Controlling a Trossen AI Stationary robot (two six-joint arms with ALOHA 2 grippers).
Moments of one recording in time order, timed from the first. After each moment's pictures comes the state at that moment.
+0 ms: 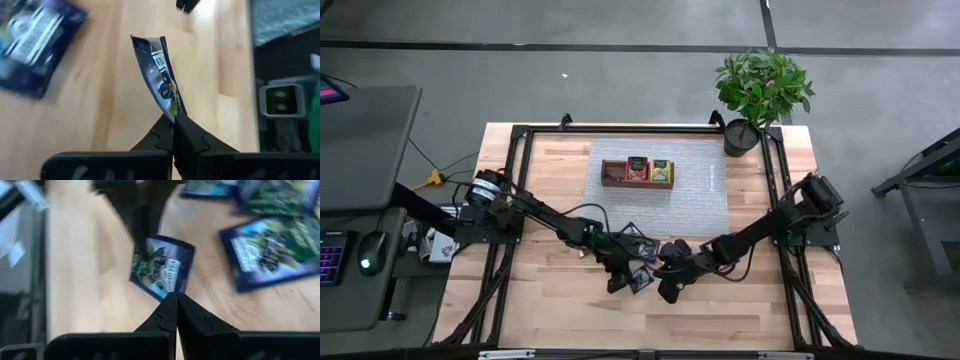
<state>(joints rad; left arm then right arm) -0.27 1.84 0.90 0.22 0.32 -0.64 0.44 1.81 0.94 0.14 0.23 0.89</state>
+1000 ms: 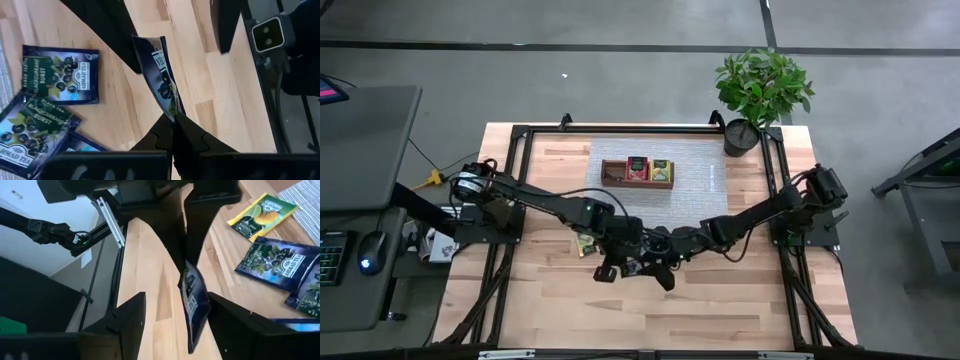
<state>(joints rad) -0.21 1.73 1.31 -0.63 0.32 -0.07 0.29 1.74 0.95 0.38 -0.04 0.68</state>
